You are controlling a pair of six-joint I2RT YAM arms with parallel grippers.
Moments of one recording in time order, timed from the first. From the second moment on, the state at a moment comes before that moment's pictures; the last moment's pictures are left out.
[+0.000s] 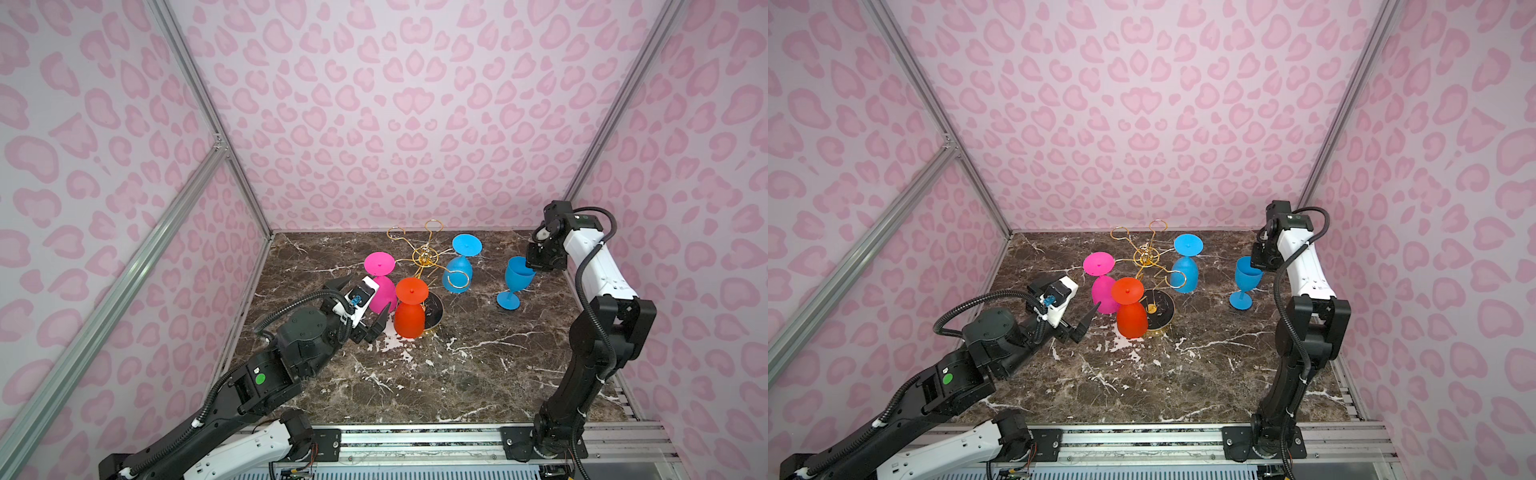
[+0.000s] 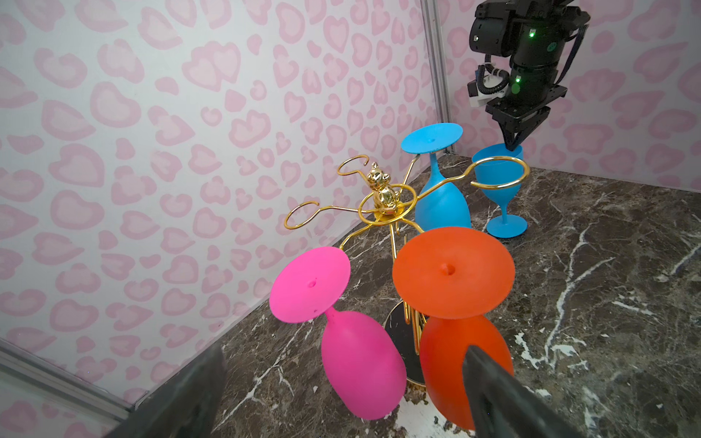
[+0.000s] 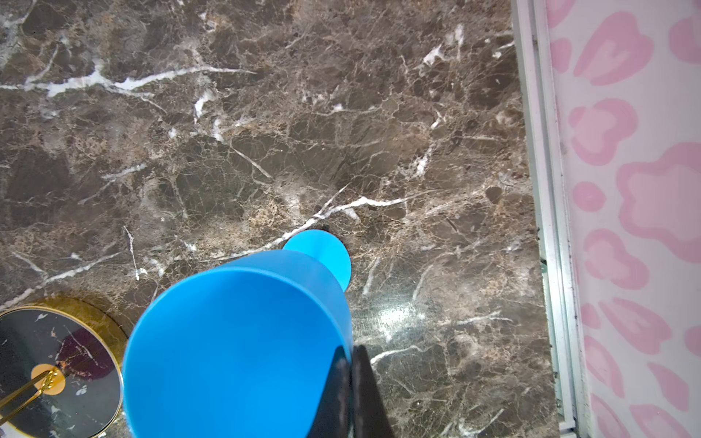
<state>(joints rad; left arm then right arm) -0.94 0.75 0.95 -0.35 -0.39 0.30 -0.10 1.91 1.87 -1.24 0.05 0.15</state>
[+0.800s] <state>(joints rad) -0.94 0.75 0.94 -0.35 -0.39 0.27 0.00 1.88 1.80 -1.13 0.10 0.20</state>
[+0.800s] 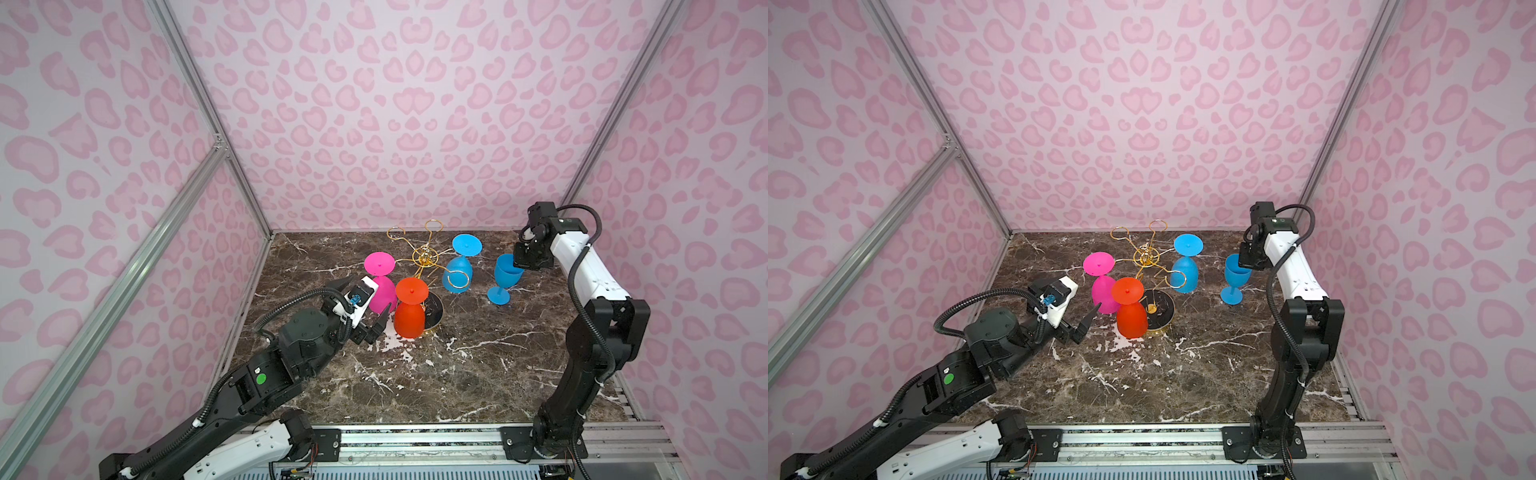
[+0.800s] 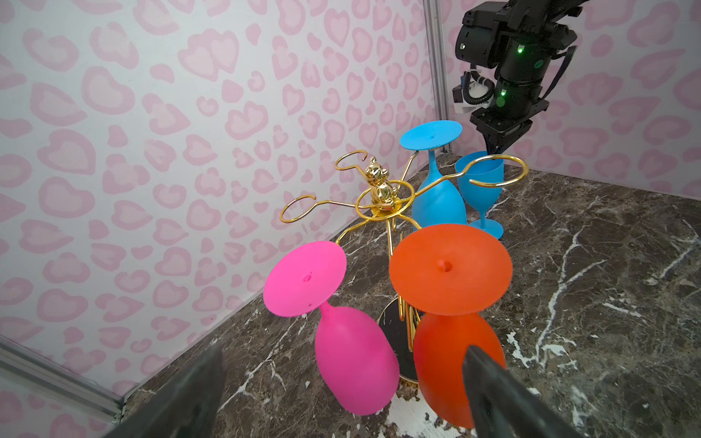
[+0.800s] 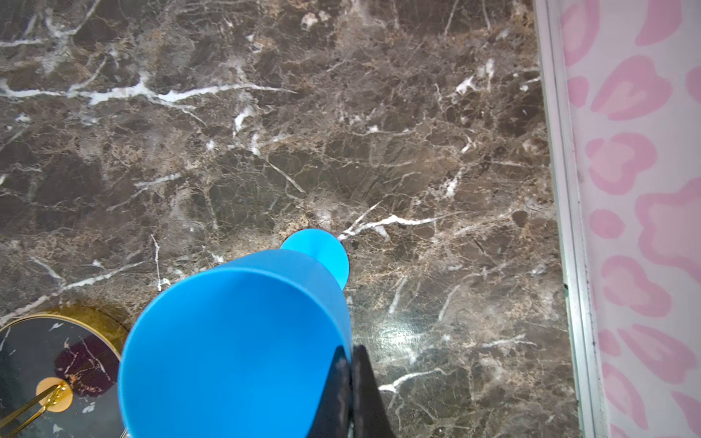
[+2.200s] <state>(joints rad) -0.94 0.73 0.94 -0.39 -0.35 0.23 0.06 1.87 1.98 -1.18 0.11 0.24</state>
